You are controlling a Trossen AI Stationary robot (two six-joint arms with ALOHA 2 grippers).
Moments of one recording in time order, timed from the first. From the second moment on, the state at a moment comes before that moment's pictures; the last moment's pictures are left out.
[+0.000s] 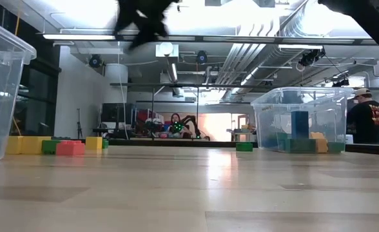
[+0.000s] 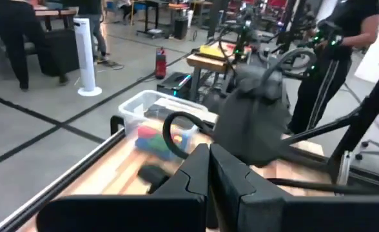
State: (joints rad) left arm -0.56 0.87 1.24 -0.63 -0.89 -0.35; right arm 0.06 2.29 2.34 -0.81 0.19 0.04
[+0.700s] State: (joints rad) left arm 0.42 1.28 0.93 -0.42 0.23 -0.77; right arm -0.12 1.40 0.85 -0.43 -0.08 0.25
